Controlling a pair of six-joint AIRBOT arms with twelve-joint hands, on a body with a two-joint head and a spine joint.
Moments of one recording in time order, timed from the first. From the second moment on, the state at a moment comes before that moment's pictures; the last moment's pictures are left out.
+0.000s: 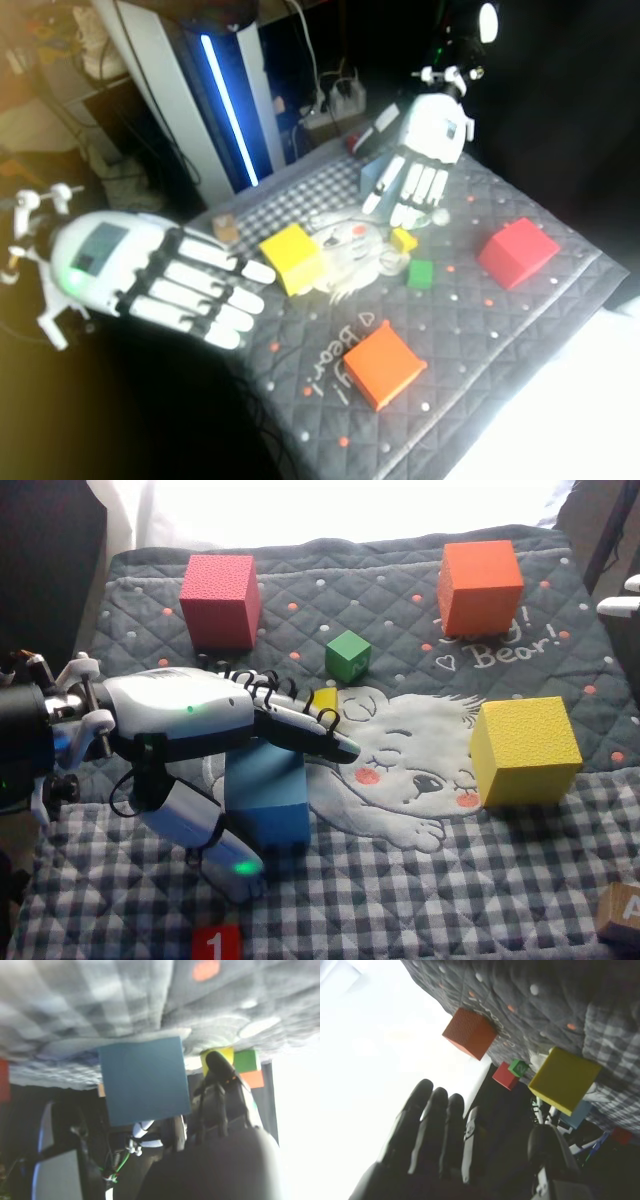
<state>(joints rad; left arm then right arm) 0.73 -1.01 1.15 0.77 -0.53 0.30 -1.07 -0.77 1.07 0.07 1.18 -0.75</state>
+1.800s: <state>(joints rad) 0.39 -1.19 1.56 0.20 -0.27 0.70 -1.08 -0.79 1.08 0.07 1.18 -0.75</state>
